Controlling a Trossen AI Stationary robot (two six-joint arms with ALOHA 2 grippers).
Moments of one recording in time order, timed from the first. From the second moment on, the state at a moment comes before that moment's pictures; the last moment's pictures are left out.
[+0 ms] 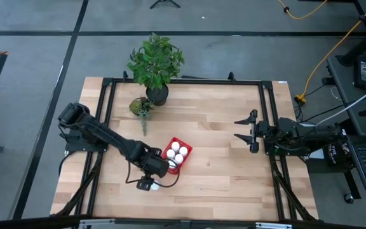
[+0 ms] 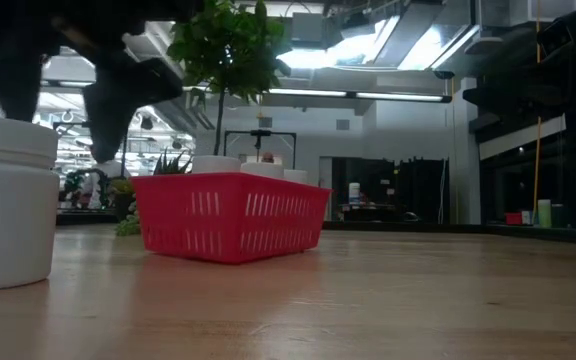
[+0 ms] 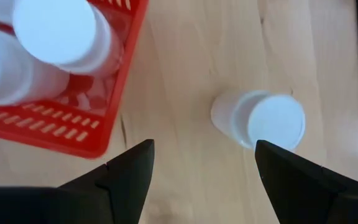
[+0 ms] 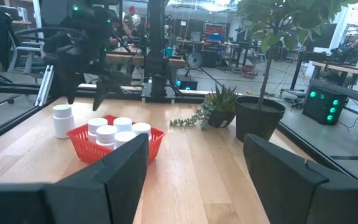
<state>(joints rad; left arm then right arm) -0.43 1.68 1.18 -0.78 0.08 -0.26 0.05 0.03 0.01 0.05 0.14 -0.09</state>
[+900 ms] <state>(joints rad) -0.52 1.63 1.18 -0.82 0.02 -0.38 0.05 0.03 0.01 0.05 0.14 -0.09</state>
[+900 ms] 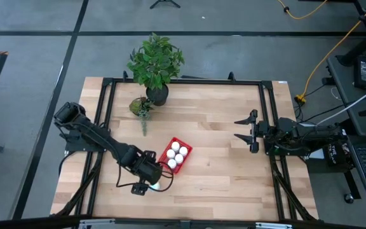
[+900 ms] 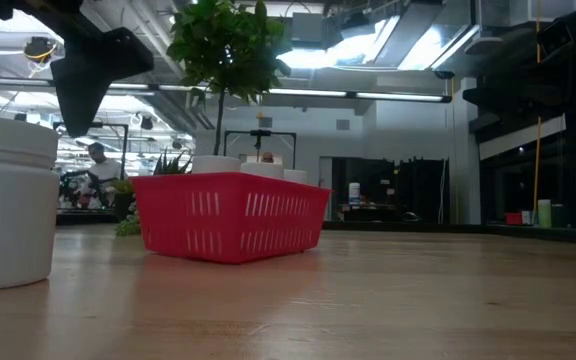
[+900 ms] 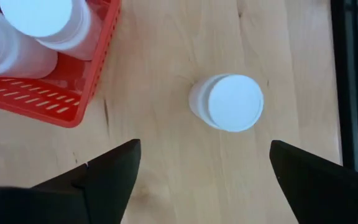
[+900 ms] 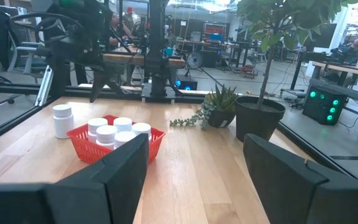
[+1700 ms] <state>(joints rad) -0.56 1.63 1.18 -0.72 0.01 -0.40 0.05 0.03 0.01 0.05 0.14 -0.09</state>
